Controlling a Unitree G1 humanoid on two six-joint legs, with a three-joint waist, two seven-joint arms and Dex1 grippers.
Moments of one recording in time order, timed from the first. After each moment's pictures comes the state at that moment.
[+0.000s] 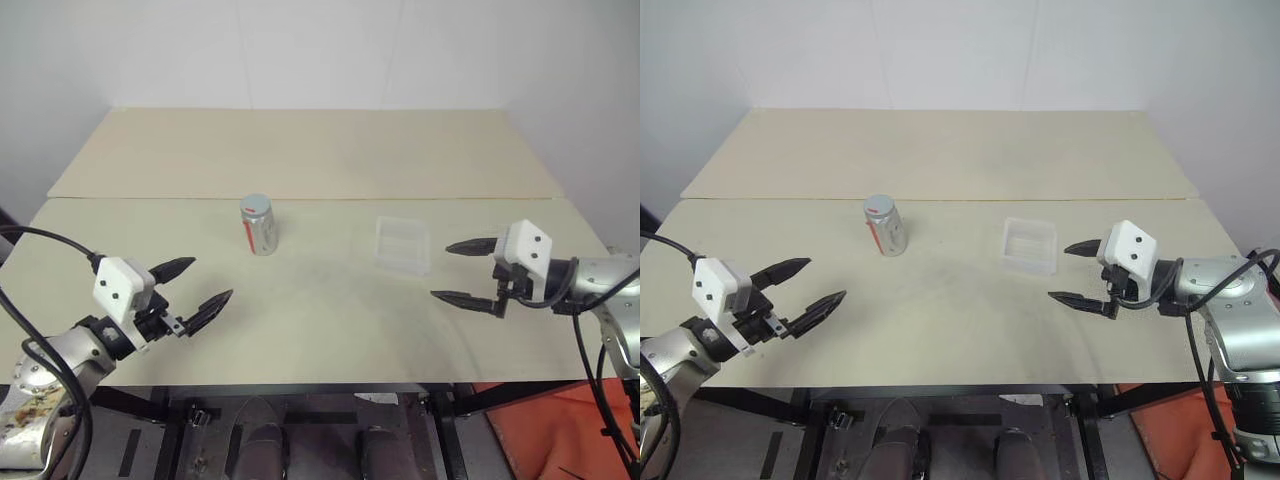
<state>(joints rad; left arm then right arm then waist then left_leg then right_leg) 0.17 0.67 0.43 -0.56 -0.55 0.41 -0.71 -0.30 -0.93 -0.12 -0.13 0.34 0.25 1.16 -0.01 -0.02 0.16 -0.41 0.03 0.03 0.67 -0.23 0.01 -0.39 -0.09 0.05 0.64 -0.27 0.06</state>
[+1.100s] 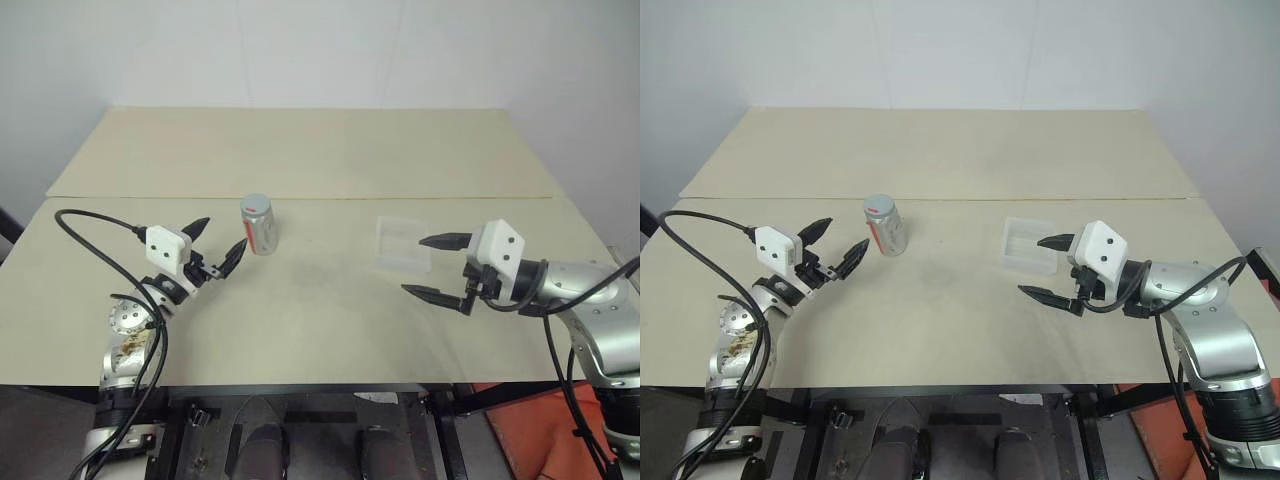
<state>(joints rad) -0.35 0.41 0.20 0.26 -0.30 -0.11 -0.68 -0.29 -0.82 -0.06 -0.29 0.33 0.30 0.98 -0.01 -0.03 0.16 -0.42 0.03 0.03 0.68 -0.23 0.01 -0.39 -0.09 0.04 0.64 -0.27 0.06</state>
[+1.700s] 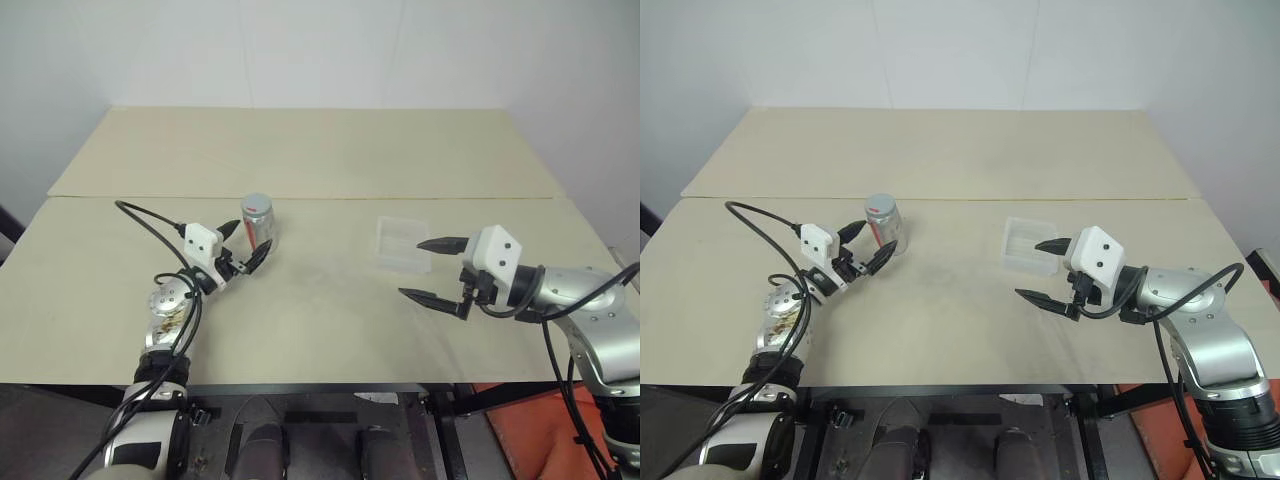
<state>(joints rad) -0.57 0.34 0.14 0.70 -0.23 -0.30 -0.74 -0.27 -0.82 -0.06 -0.33 0.34 0.32 0.95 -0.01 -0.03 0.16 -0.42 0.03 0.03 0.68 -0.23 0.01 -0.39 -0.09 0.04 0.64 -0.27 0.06</state>
